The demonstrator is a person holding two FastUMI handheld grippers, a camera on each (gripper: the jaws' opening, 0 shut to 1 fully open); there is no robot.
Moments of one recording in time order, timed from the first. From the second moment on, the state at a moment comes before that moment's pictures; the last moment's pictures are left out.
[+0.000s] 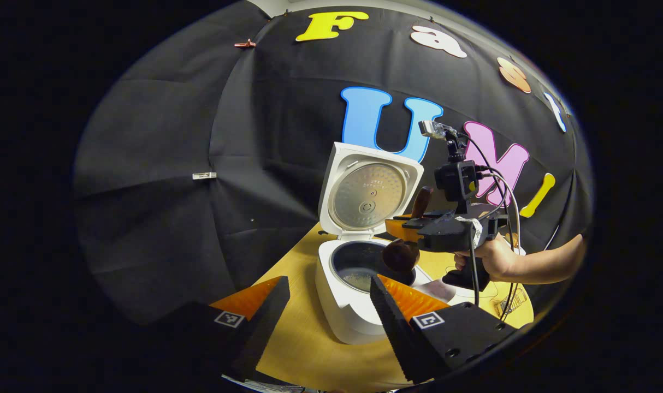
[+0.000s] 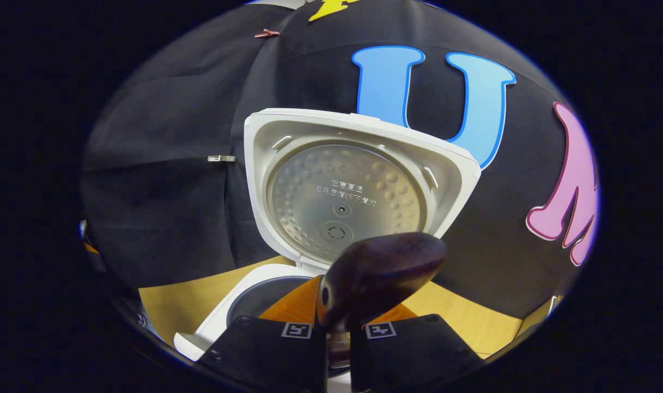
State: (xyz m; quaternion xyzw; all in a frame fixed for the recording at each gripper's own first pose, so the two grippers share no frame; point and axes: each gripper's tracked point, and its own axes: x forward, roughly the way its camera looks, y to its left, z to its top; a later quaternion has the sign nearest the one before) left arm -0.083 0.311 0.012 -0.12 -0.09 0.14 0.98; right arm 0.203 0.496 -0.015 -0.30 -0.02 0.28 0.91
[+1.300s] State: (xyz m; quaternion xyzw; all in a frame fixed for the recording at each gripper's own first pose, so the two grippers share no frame) left arm -0.013 0.087 0.075 -0.05 -0.09 -0.01 0.99; right arm 0.145 0.163 0.168 -0.06 -0.05 0.15 0.99
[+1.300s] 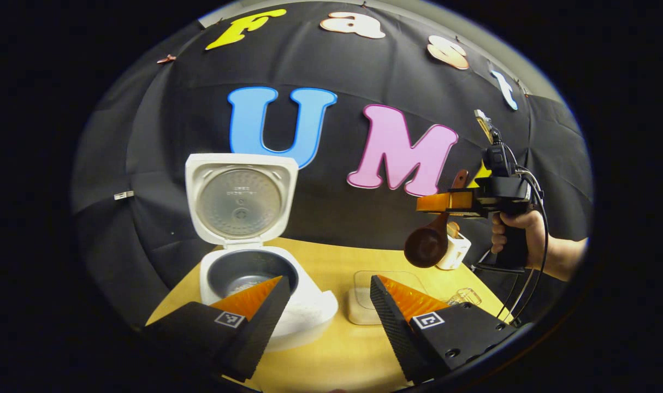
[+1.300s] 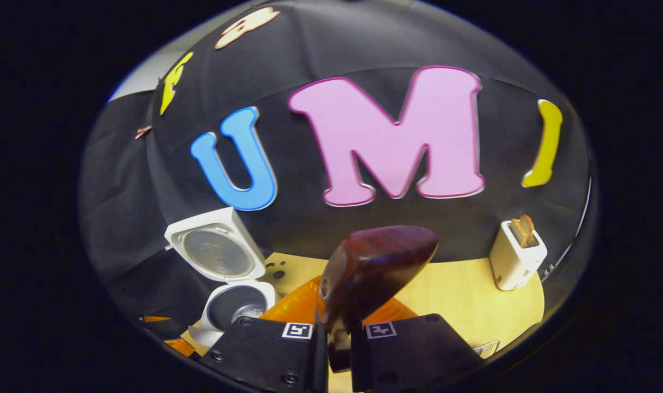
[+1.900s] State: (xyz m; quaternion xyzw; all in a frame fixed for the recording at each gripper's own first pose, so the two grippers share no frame) left arm -0.003 -0.008 0.053 -0.03 -0.05 -0.03 1.00; right arm 0.151 -0.039 0.136 0.01 -0.02 0.04 1.00
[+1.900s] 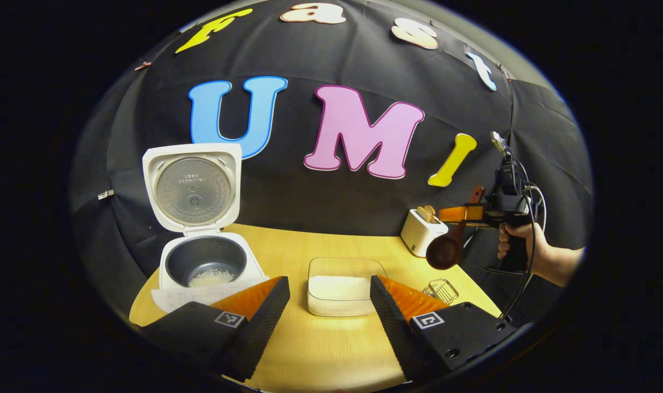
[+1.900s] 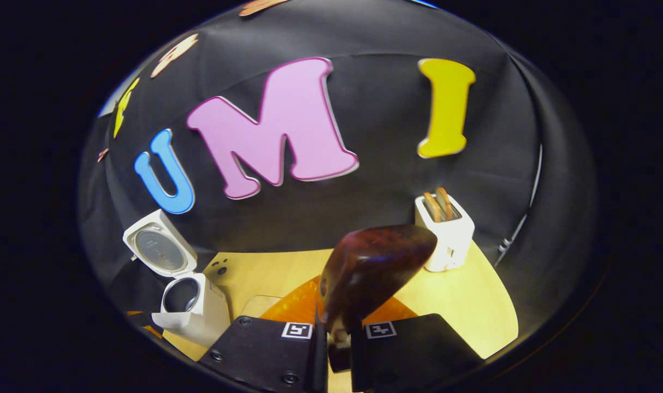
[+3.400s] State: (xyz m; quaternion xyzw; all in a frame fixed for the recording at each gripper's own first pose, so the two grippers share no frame) left arm -0.056 0.058 0.083 -0.06 -0.10 0.15 0.98; right arm 0.192 -0.137 -0.020 0.06 0.10 -0.03 0.99
